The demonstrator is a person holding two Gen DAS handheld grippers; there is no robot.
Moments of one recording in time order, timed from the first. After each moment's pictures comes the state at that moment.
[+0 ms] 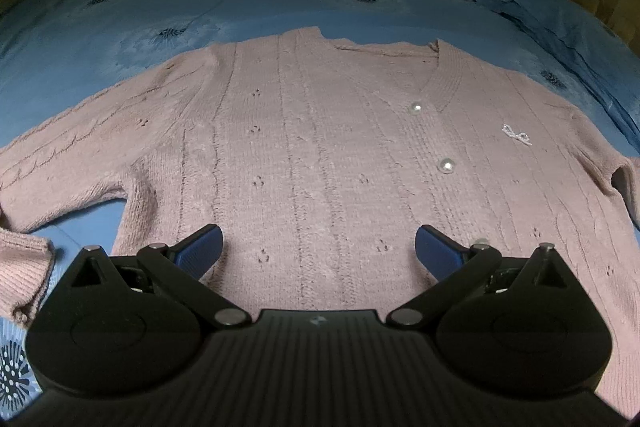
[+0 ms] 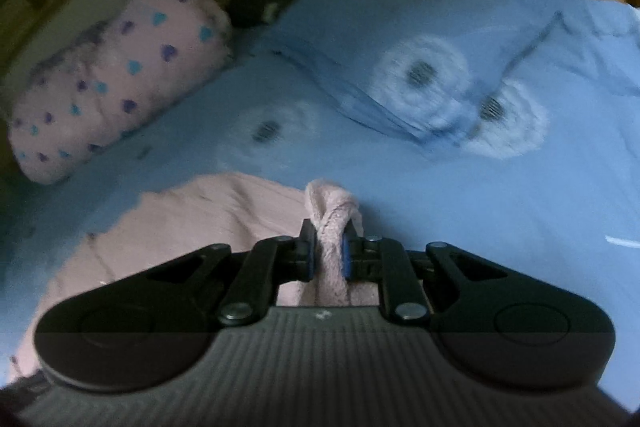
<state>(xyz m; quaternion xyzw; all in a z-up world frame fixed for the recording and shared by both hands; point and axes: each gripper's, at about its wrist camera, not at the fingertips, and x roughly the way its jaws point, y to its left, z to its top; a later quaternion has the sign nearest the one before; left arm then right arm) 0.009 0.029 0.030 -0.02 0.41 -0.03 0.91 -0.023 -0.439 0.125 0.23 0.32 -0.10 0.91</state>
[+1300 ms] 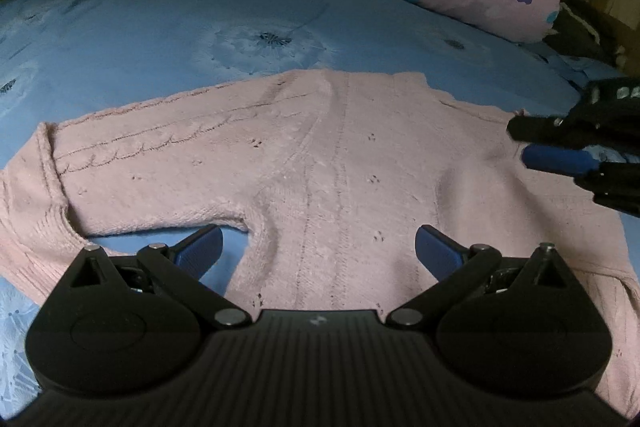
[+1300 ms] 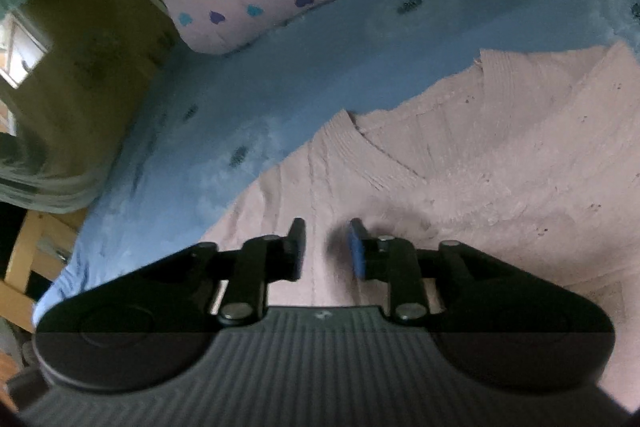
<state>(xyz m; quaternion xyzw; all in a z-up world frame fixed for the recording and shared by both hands) 0.024 0.101 0.052 -0.11 0.40 0.06 0.91 0.124 -0.149 0.105 0.26 0.41 0.18 0.86</state>
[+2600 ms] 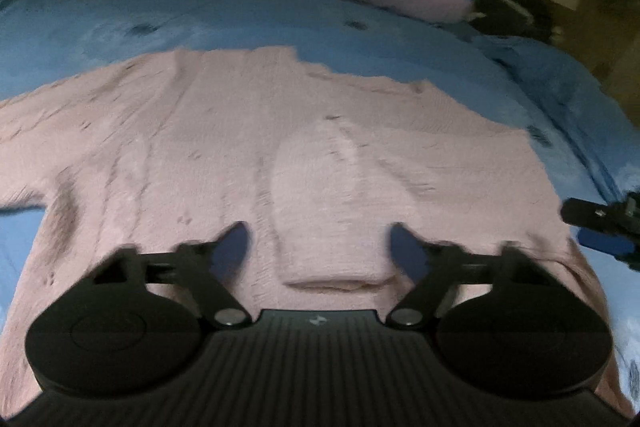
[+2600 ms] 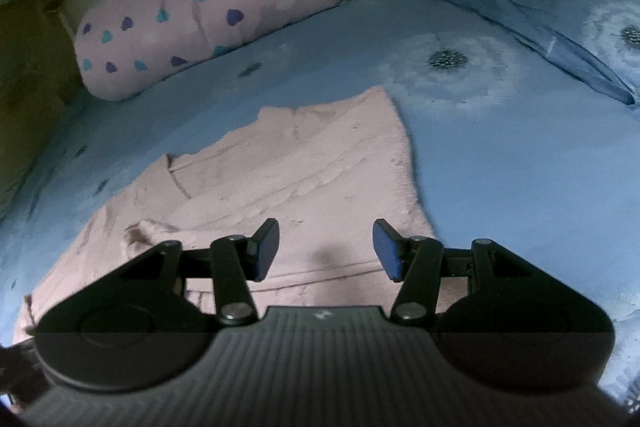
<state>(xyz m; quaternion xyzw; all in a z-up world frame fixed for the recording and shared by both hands) 0.040 0.004 0.025 -0.11 0.37 -0.06 0.92 0.061 -0.285 0.077 0.18 0.36 0.02 0.91</state>
